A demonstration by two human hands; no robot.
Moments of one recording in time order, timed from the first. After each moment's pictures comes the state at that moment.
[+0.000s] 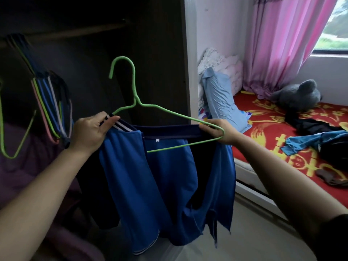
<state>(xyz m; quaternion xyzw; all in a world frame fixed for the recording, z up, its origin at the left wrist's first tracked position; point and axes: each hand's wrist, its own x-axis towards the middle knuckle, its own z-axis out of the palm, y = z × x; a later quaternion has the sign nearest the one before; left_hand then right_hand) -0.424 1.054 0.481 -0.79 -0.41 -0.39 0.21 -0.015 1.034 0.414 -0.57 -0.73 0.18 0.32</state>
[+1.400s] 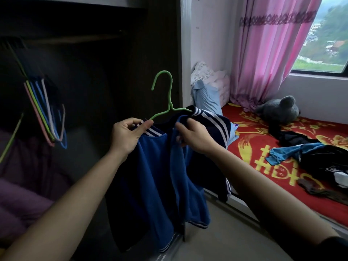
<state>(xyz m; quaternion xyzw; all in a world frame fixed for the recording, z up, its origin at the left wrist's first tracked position) -0.310 1.038 0.468 -0.62 -0.43 -0.55 -0.36 -0.104 1.000 0.464 -0.59 -0.57 0.32 0.48</state>
